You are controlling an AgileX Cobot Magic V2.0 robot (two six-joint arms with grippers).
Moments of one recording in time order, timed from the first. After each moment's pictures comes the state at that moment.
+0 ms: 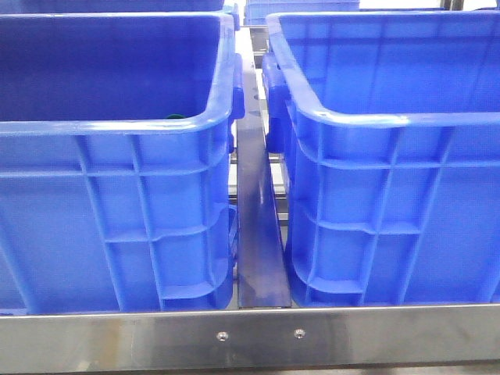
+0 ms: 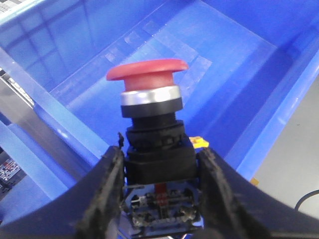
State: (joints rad) left arm -1.06 1.39 -1.36 0.32 0.68 -0.40; right arm 0.06 0.31 -0.71 0.12 0.60 0.18
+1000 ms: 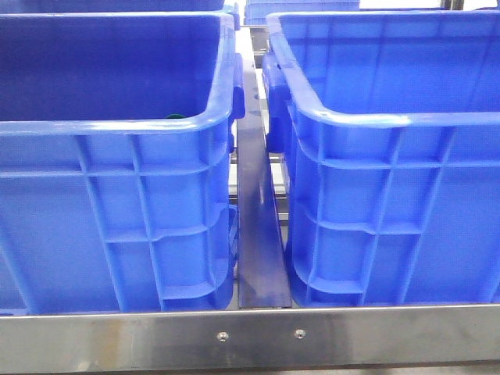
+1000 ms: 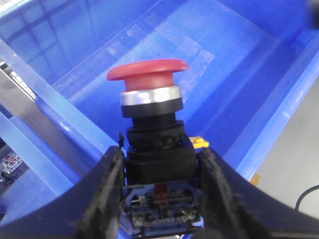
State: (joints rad) left arm -1.06 1.39 -1.36 0.32 0.70 -0.40; right arm 0.06 0.76 -0.78 0.99 0.69 -0.31
